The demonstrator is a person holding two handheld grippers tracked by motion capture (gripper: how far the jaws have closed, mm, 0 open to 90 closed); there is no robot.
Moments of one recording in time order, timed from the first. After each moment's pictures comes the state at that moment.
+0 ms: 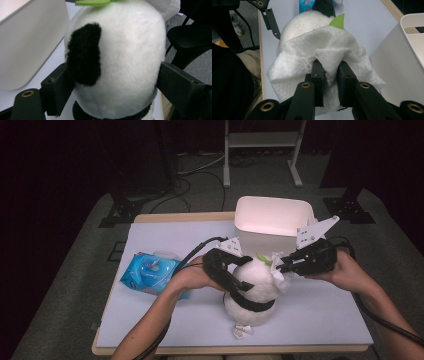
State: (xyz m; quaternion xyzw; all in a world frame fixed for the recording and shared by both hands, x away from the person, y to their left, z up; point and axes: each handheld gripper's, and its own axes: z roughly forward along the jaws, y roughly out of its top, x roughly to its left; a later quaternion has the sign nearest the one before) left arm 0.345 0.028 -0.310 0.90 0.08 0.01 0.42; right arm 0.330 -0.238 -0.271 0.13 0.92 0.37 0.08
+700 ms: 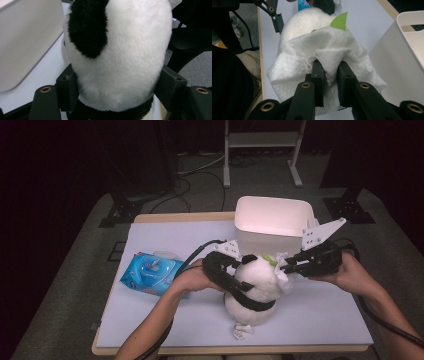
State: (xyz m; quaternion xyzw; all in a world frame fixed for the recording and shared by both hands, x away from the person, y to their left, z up) left arm 0.349 0.030 -0.320 0.90 0.07 -0.01 0.44; right arm 0.326 -0.247 -0.272 0.13 0.91 0.38 0.08
